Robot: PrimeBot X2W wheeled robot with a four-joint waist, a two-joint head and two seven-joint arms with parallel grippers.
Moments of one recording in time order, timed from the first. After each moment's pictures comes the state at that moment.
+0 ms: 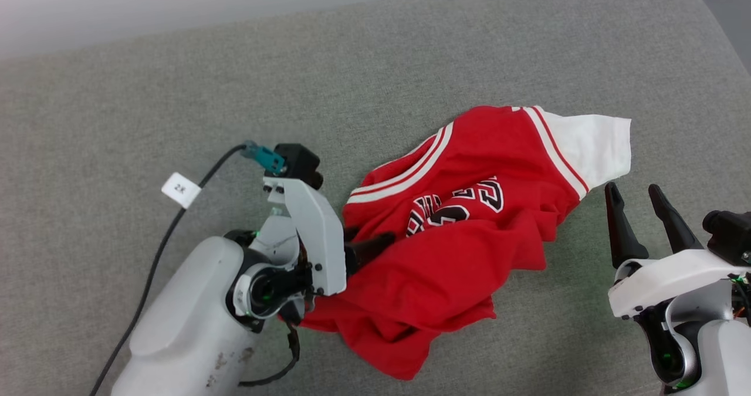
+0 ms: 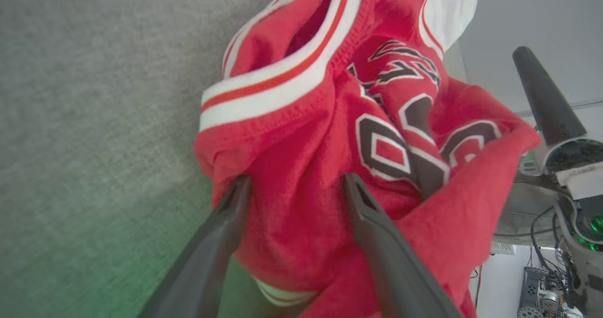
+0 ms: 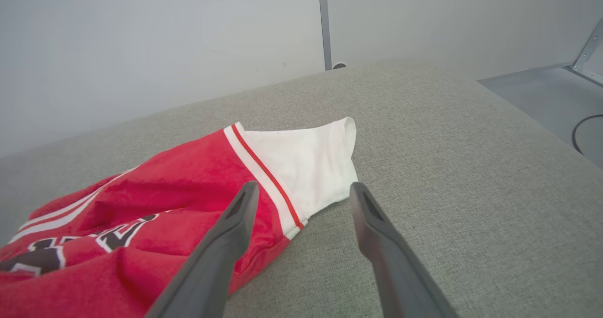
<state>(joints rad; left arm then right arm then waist) -0.62 0.27 -0.50 0.29 -0.98 -0.02 0.73 -0.27 -0.06 -0.08 0.16 0.29 0.13 0.04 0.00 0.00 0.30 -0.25</state>
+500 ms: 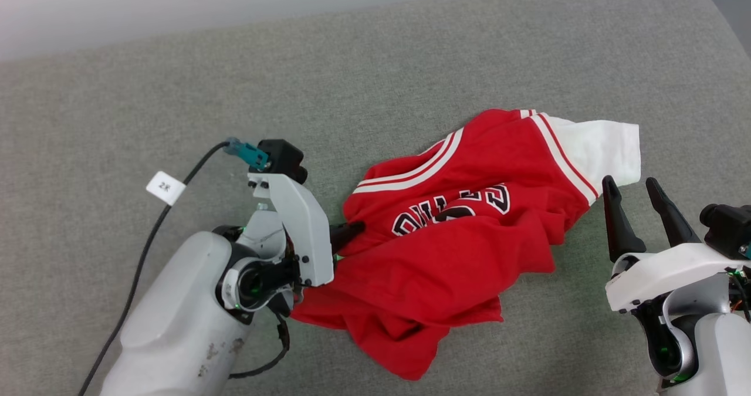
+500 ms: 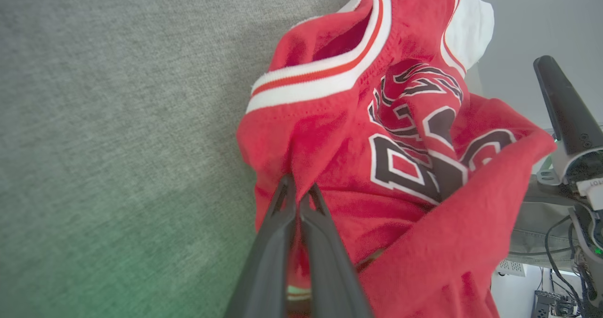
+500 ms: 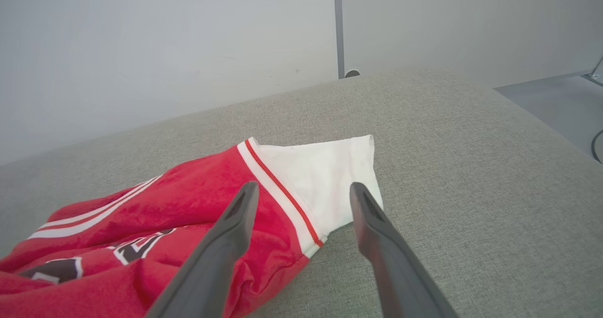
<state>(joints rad) -0.63 0.28 -0.49 0.35 -0.98 -0.04 0.70 -0.29 -0.06 -0.07 0.18 0.29 0.13 0.03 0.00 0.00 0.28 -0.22</state>
